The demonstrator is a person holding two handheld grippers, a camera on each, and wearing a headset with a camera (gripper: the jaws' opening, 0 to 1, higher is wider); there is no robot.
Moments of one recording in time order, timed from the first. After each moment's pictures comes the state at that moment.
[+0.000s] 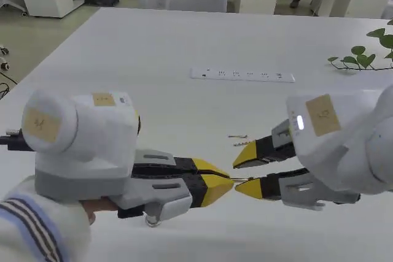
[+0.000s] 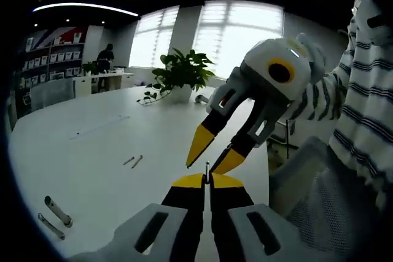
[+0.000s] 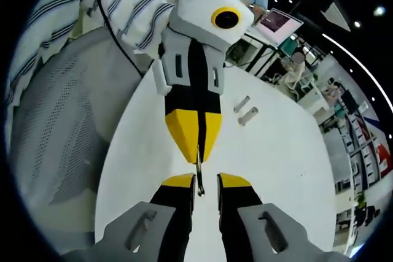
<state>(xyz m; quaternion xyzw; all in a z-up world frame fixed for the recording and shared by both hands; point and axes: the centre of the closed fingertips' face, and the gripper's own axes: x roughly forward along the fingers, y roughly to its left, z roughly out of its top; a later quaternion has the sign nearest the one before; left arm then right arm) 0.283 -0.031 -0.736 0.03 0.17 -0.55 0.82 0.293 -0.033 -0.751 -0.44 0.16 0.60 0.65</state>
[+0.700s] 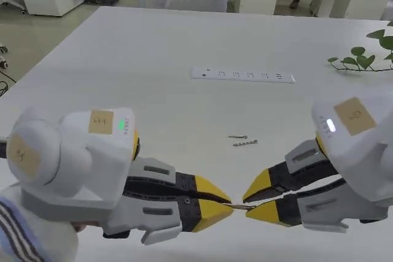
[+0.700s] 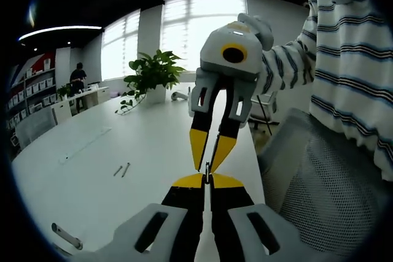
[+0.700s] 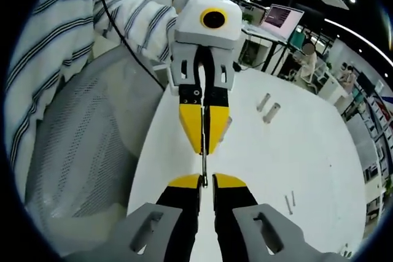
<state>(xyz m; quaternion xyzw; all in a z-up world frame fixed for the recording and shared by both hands) 0.263 -0.031 -0.744 0.10 0.14 -0.61 0.78 0.261 -0.038 -0.761 -0.37 0.21 0.65 0.63</state>
